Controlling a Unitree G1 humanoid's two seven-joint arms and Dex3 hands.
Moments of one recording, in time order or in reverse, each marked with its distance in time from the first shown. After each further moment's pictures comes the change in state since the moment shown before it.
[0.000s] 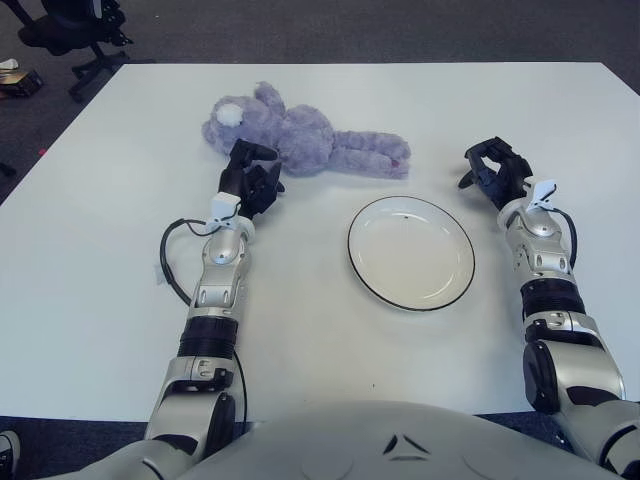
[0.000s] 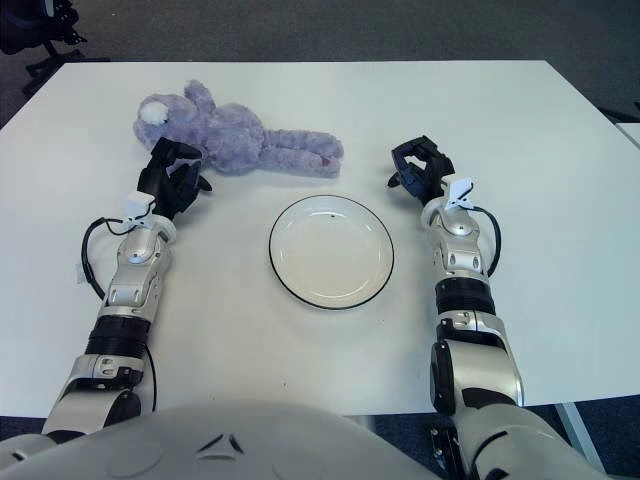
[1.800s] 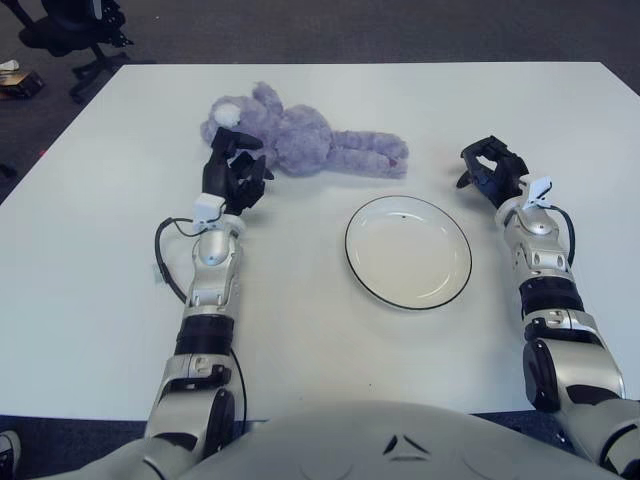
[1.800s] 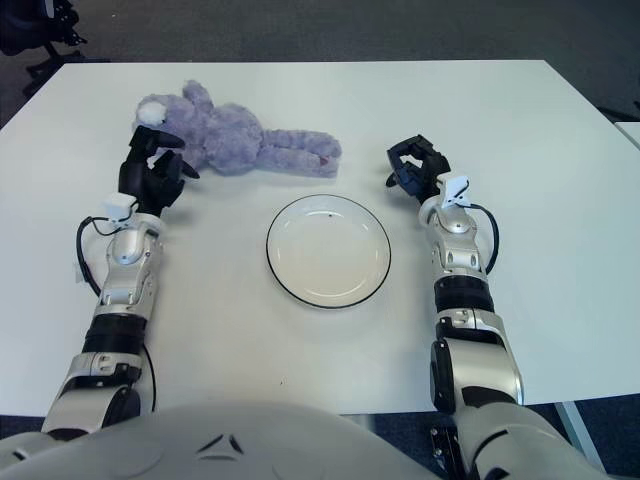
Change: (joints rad) left arm 0.029 0.097 0.147 -0.060 -0.126 -0.200 -0.081; right arm -0.005 -0.001 0.015 -0.008 -0.010 0.000 -0.004
